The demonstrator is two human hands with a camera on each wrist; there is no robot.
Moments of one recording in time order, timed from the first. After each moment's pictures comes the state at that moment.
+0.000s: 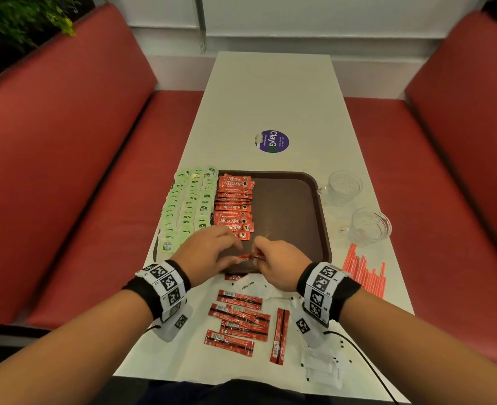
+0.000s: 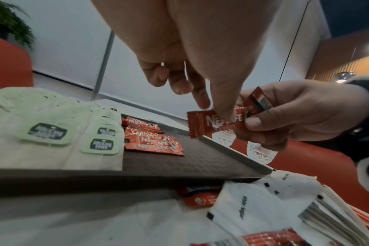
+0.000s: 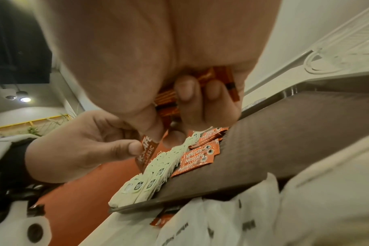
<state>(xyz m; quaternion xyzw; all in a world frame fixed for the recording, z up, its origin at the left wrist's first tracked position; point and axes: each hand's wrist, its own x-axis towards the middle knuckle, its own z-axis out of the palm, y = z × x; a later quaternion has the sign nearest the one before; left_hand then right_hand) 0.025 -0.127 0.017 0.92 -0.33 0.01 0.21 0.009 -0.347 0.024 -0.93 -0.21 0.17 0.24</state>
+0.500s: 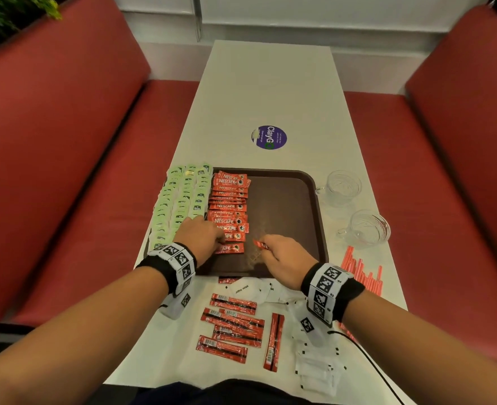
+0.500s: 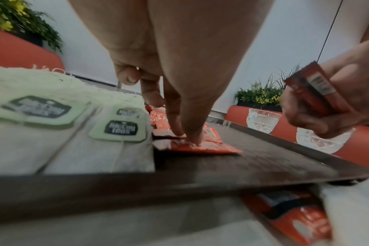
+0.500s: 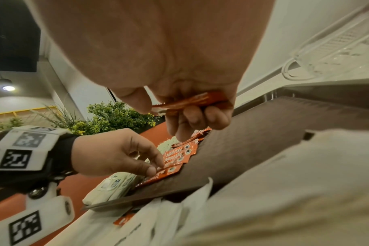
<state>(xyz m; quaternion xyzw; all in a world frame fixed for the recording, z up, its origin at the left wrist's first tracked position) 0.081 -0.137 -0.007 0.97 -0.19 -0.13 -0.05 0.023 -0.364 0.023 -0.92 -0.15 0.18 0.31</state>
